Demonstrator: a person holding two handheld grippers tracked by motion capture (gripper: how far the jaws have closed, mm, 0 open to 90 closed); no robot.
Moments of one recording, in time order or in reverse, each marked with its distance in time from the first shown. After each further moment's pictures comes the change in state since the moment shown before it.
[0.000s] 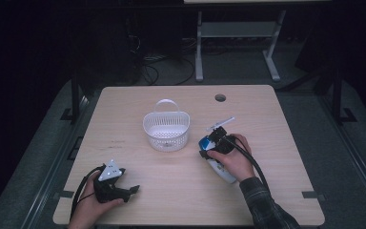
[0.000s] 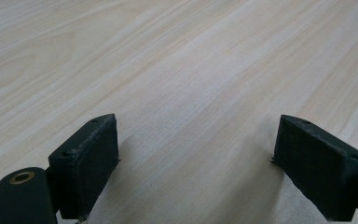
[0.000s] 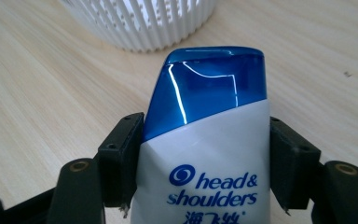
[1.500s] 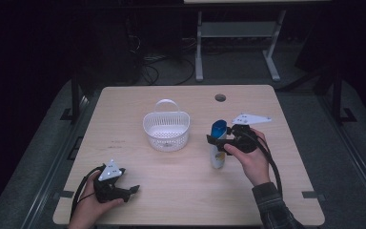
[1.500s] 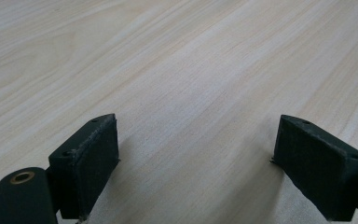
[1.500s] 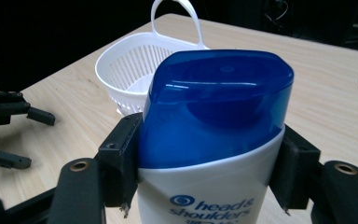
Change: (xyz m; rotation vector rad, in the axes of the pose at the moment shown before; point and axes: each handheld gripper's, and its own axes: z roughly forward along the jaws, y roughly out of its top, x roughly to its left) left arm 0.000 0.000 0.000 -0.003 0.003 -0.001; right arm -0.008 -0.011 -0.070 -0.441 0.097 0.017
